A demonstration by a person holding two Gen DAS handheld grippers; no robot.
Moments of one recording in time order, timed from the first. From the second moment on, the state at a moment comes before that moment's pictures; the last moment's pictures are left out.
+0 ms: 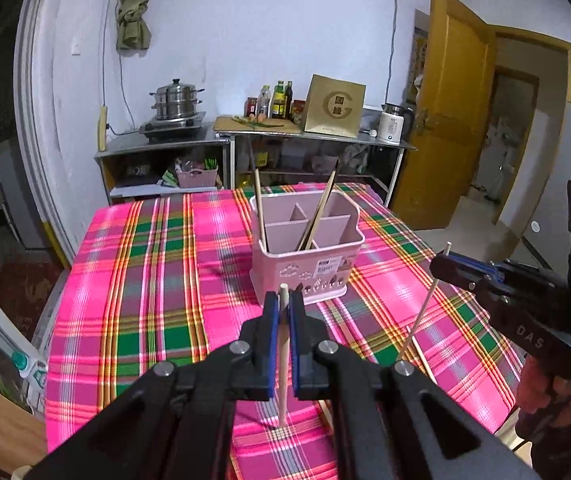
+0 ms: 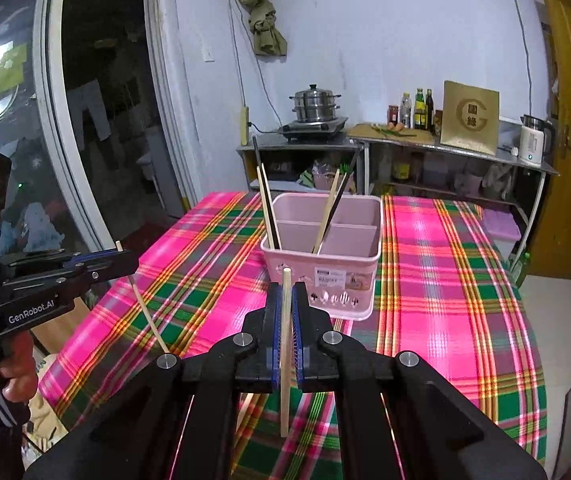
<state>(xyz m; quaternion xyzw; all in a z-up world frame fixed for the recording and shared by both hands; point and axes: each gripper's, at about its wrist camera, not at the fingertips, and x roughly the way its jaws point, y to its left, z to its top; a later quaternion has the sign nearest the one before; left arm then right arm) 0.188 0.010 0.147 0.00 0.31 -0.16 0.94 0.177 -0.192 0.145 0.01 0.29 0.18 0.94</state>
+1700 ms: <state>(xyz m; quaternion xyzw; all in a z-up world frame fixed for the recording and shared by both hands) 0.343 -0.023 0.185 0.00 0.27 -0.20 0.94 0.340 -0.180 0.172 0.05 0.23 0.19 0.95</state>
